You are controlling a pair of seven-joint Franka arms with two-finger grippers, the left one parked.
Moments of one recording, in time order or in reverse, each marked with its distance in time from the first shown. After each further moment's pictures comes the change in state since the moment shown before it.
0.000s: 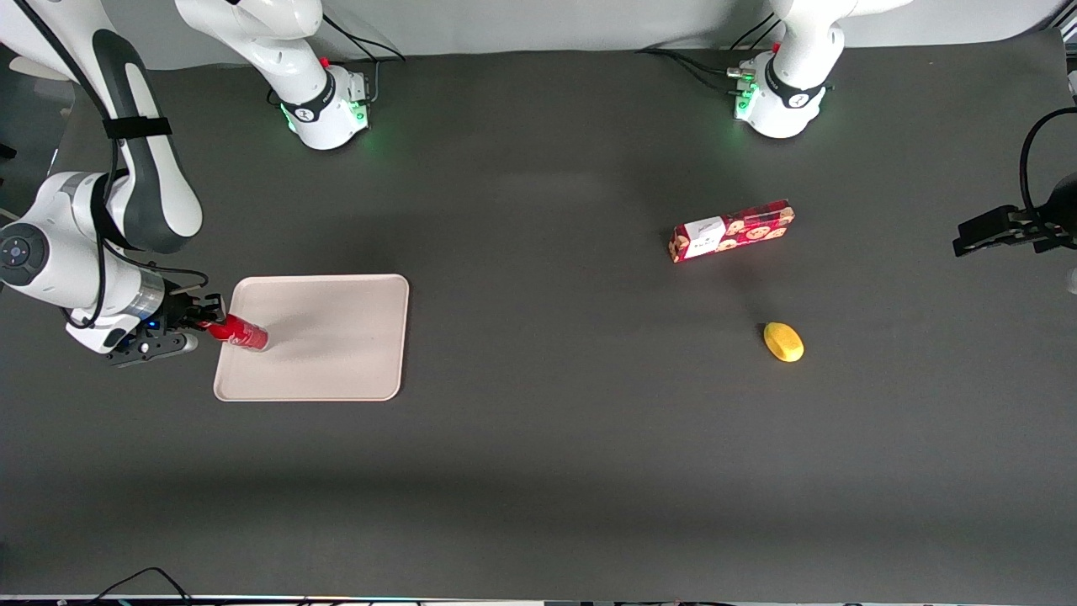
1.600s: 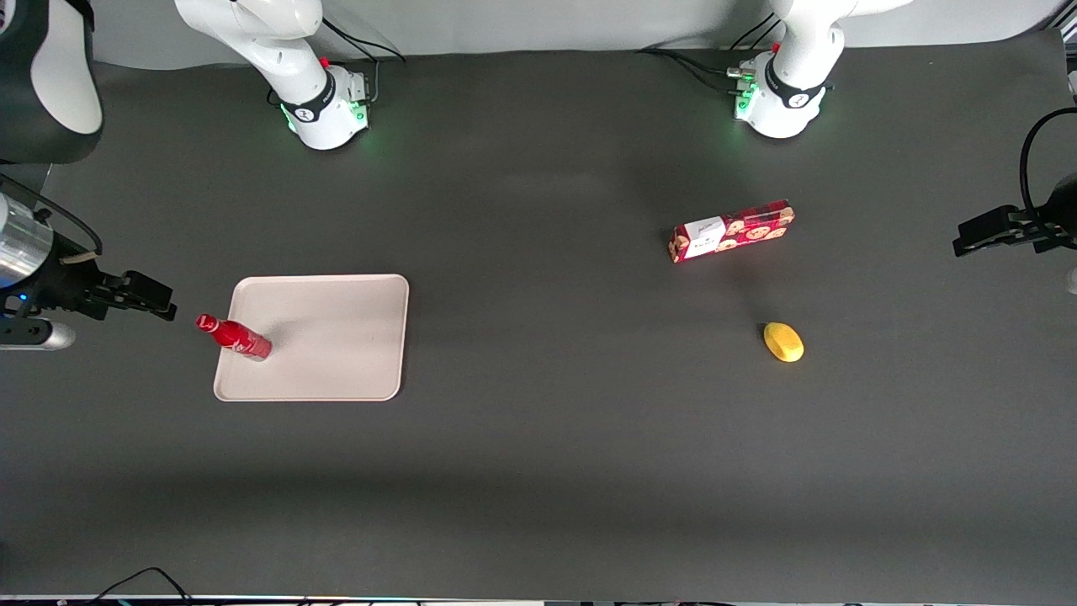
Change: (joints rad) arm 0.009 -0.052 0.135 0.550 0.013 -0.494 0.364
